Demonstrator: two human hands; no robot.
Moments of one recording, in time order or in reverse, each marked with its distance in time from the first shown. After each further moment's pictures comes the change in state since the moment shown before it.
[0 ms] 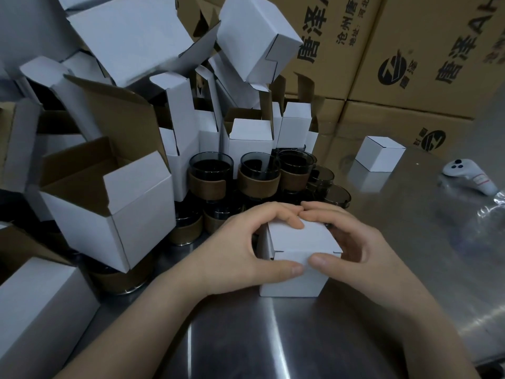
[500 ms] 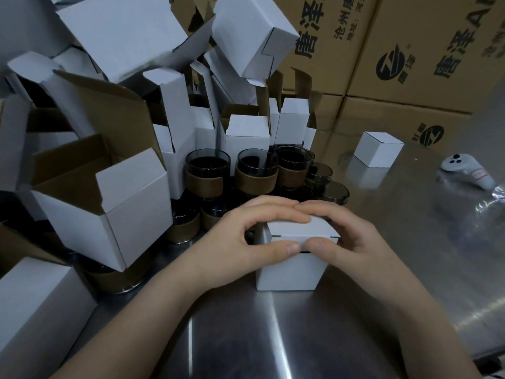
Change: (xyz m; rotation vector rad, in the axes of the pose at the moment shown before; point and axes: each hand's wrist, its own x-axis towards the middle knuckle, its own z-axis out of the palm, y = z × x) left_hand 0.003 0.000 -0.001 -0.029 0.012 0.014; right_hand 0.006 0.000 0.003 0.006 -0.027 -0.096
